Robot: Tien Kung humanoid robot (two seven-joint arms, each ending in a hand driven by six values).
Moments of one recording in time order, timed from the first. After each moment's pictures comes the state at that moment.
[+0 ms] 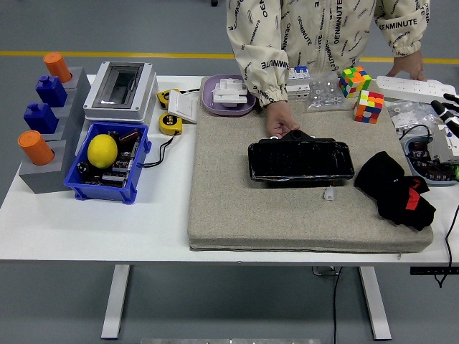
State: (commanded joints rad) left arm -0.06 0.23 -1.23 -0.22 0.96 0.08 0.13; right arm 0.24 -0.52 1.28 1.30 -1.40 -0.14 -0.08
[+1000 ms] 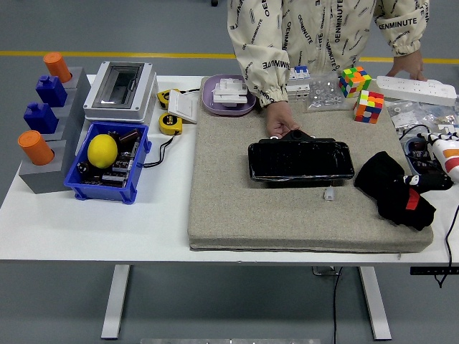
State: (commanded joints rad) left arm -0.06 0.23 -1.23 -0.22 0.95 0.07 0.13; right arm 0.25 -0.49 1.19 1.27 -2.26 -0.04 -0.23
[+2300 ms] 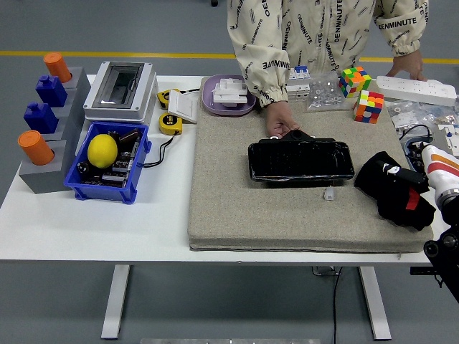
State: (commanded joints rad) left arm -0.05 0.24 -1.22 -0.22 0.95 0.07 0.13; right arm 0.25 -0.28 1.21 1.28 -2.11 -0.17 -0.49
